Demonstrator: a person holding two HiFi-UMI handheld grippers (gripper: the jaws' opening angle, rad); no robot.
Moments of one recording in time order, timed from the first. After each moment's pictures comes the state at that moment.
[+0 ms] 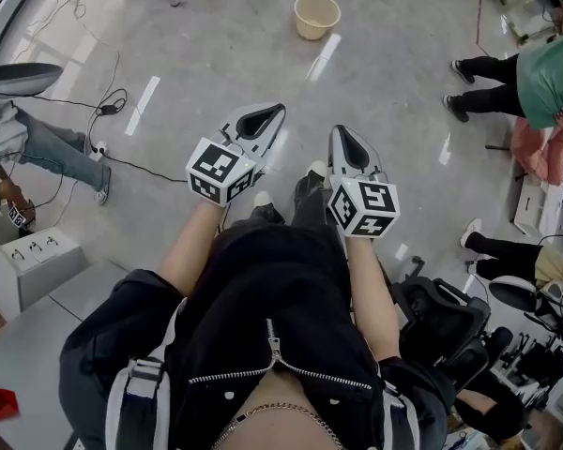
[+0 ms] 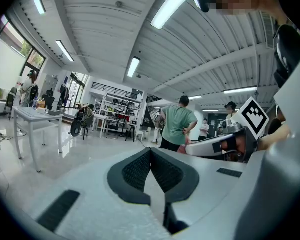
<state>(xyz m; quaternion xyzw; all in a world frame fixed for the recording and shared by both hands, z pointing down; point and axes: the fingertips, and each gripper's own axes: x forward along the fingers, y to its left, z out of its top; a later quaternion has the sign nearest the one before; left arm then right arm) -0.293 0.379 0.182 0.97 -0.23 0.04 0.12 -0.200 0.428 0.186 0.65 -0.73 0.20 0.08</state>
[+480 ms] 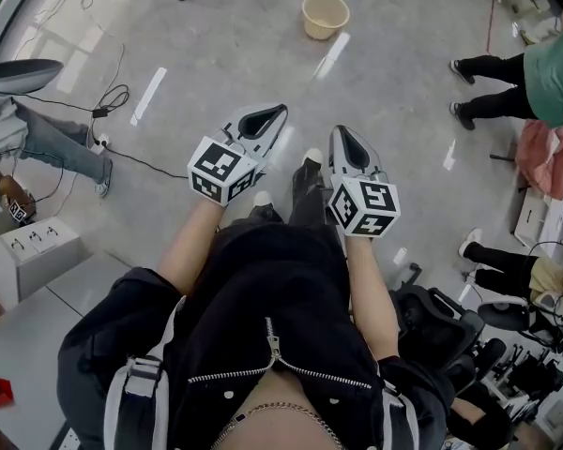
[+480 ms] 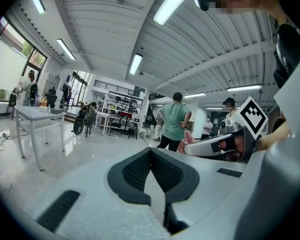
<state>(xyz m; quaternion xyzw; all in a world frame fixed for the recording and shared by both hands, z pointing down) -0.281 0.362 0.193 0.96 -0.24 0.06 0.12 -0.188 0.406 0.199 0.64 -0.73 0.22 0.08</state>
